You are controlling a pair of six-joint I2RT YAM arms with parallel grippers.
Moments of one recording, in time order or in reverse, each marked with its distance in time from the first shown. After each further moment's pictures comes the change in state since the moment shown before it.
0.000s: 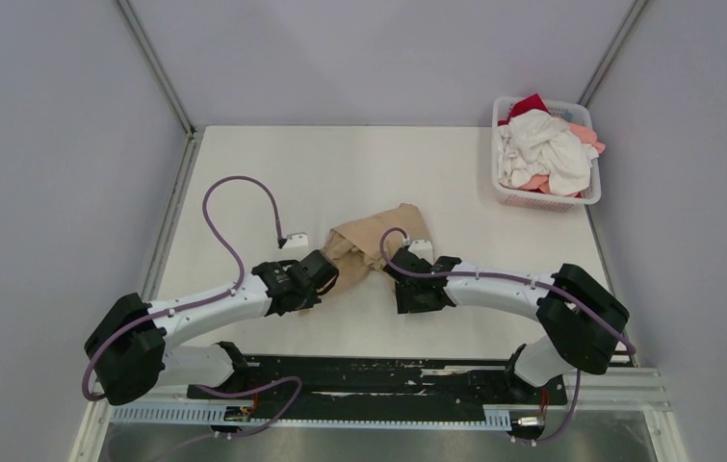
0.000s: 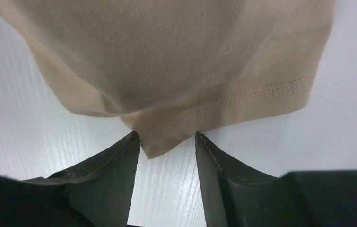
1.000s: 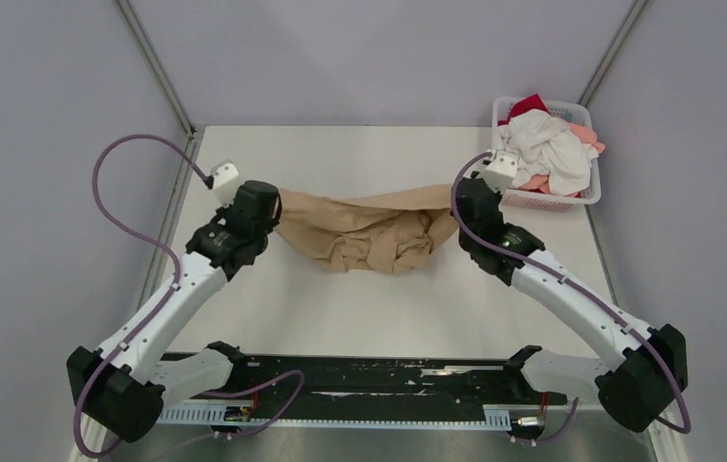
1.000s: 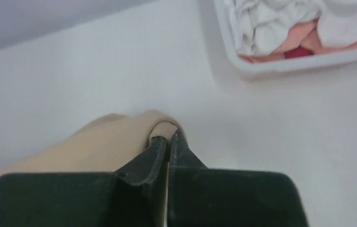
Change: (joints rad) left arm 0.392 -0.152 0.248 0.019 -0.148 0.146; right arm -0.275 -0.332 0.143 0.227 0.522 -0.227
